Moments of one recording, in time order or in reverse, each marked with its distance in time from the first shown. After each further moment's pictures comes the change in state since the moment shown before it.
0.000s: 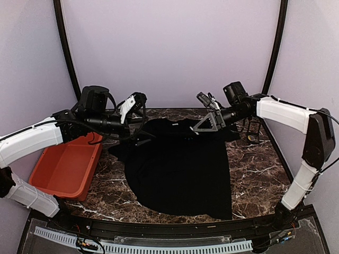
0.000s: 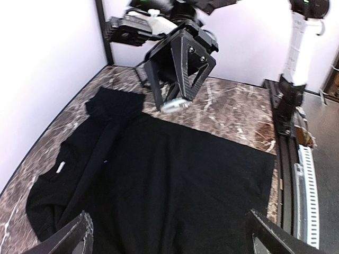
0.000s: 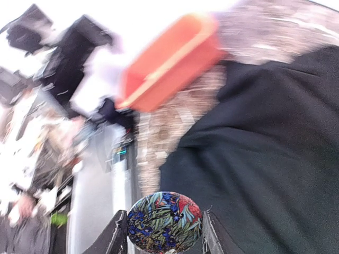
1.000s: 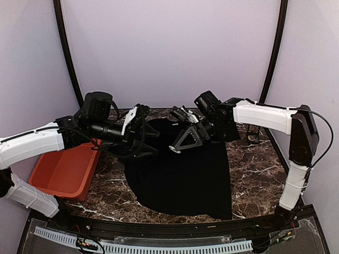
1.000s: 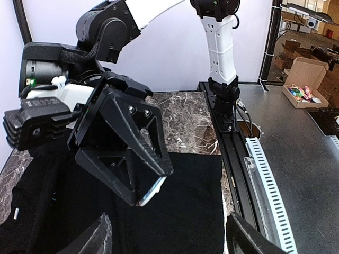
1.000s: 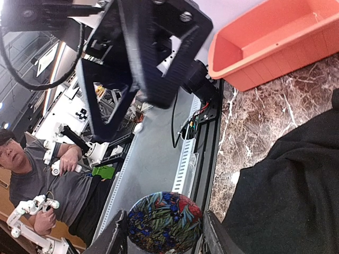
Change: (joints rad) left arm -0.072 -0.016 -0.063 0.064 0.280 0.080; right arm 0.266 0.142 0.119 -0.117 -0.254 -0.153
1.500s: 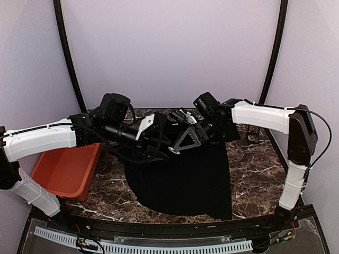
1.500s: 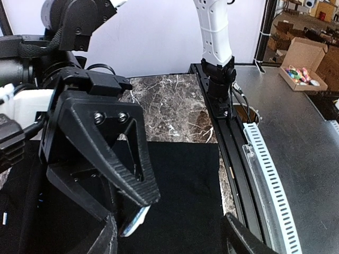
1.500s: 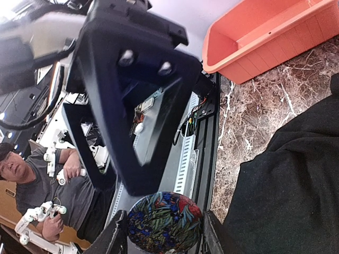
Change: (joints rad) left arm -0.073 0.131 0.089 -0.063 -0.043 0.061; right arm 0.001 0.026 0.004 -0.004 0.010 0.044
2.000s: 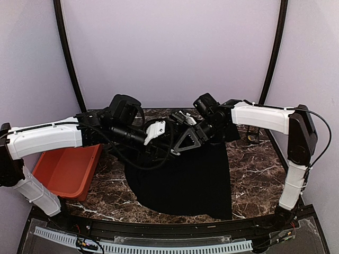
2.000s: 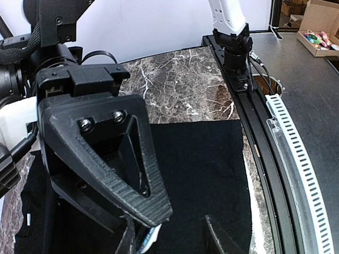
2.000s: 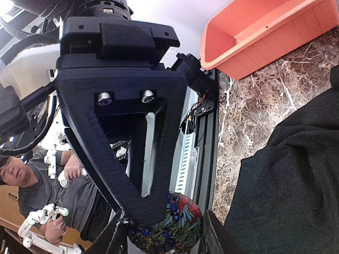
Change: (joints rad) left arm -0.079 0.065 0.083 -0.094 -0.185 0.144; right arm 0.002 0.000 -0.010 0.003 0.008 0.026
